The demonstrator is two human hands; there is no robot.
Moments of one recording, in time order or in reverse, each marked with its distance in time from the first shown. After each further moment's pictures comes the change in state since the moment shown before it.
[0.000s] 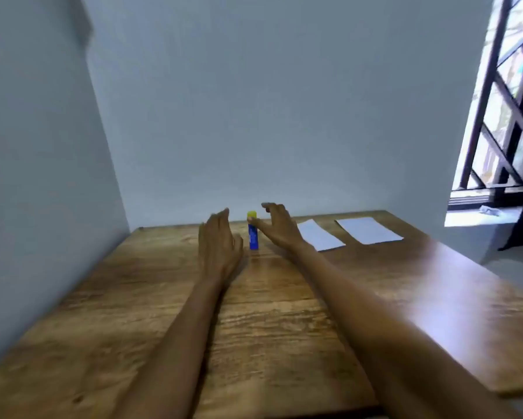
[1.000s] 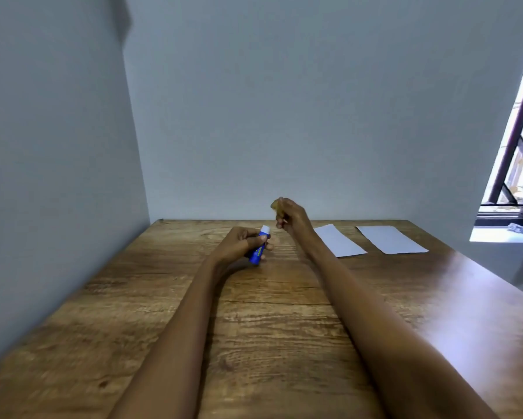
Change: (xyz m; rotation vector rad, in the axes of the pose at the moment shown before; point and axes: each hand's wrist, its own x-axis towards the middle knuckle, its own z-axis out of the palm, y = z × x) left_hand 0.012 -0.021 -0.007 -1.055 -0.574 -0.324; right_hand 0.012 -0.014 0.010 0.797 -0.021 0.049
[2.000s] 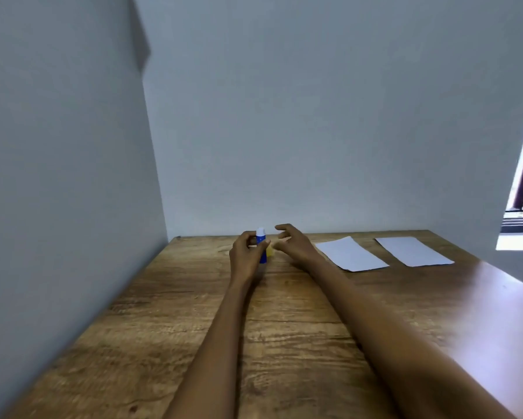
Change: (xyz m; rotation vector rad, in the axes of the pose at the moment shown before) left_hand 0.009 -0.006 -0.003 0.227 0.595 0.193; right_hand 0.013 0.033 0.018 -0.536 -0.049 0.082
